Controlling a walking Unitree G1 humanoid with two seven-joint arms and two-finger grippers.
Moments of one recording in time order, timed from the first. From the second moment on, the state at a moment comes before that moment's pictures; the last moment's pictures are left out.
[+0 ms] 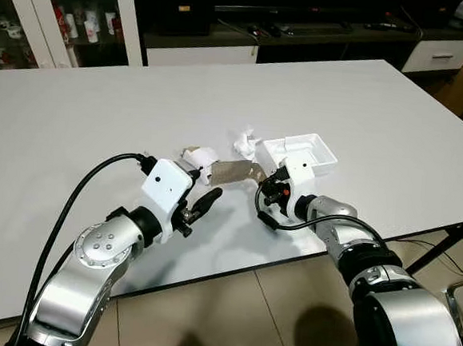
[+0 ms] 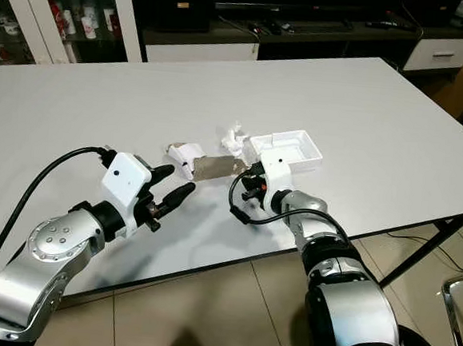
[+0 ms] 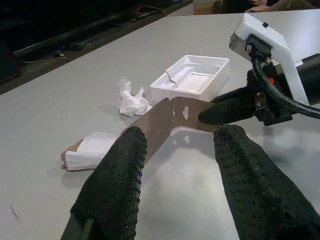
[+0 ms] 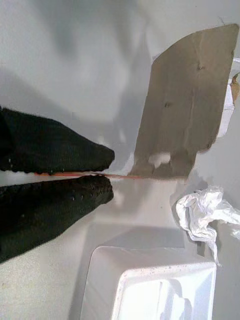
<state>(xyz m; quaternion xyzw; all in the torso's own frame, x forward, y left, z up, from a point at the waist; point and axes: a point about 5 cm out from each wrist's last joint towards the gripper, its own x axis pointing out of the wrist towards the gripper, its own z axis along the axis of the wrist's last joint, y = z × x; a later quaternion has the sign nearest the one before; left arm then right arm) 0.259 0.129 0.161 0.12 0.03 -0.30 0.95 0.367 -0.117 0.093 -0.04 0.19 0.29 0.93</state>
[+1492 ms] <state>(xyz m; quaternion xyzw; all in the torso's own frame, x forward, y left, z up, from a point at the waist) 0.282 0.164 0.163 0.10 0.00 -0.11 0.99 0.311 -0.139 0.163 0.09 -0.08 0.13 0.98</state>
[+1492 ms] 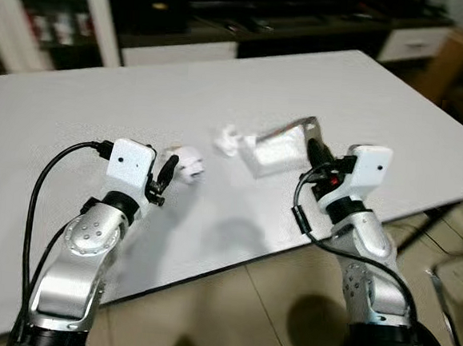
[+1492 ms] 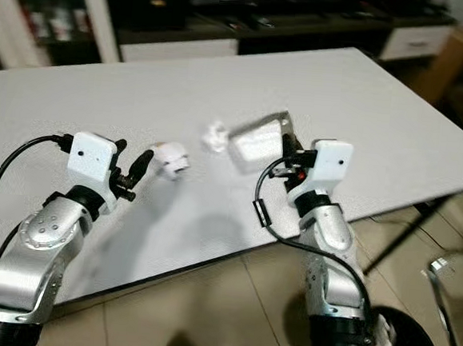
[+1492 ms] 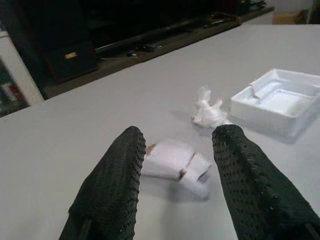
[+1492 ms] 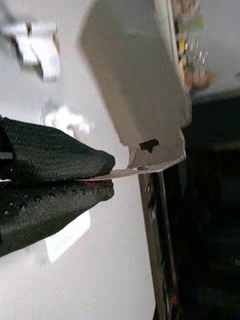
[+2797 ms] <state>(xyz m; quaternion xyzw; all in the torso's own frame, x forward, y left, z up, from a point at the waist) 0.243 0.133 0.152 0.10 0.03 -0.23 0.97 0.248 -0.158 0.147 0.09 -0.04 0.03 0.99</state>
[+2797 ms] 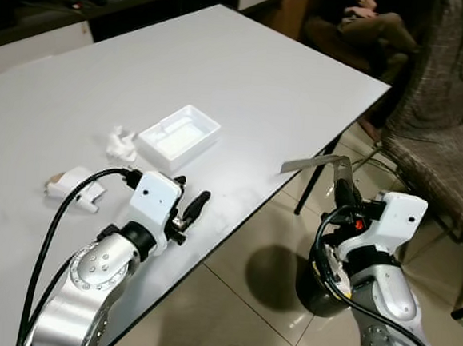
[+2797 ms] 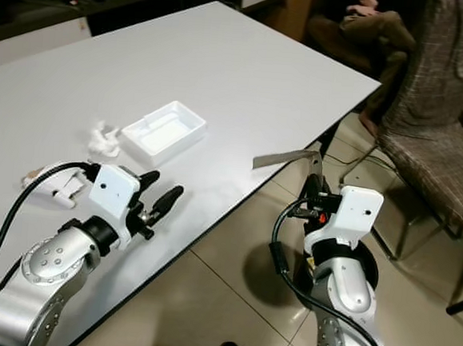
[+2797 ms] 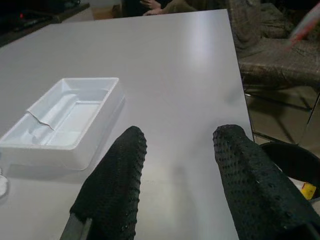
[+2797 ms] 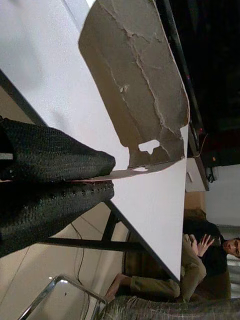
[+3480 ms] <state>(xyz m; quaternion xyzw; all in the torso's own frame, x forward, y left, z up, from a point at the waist) 0.252 0.142 0.141 0.11 0.05 -0.18 0.98 0.256 -0.139 0.142 0.09 0.01 0.09 0.99</state>
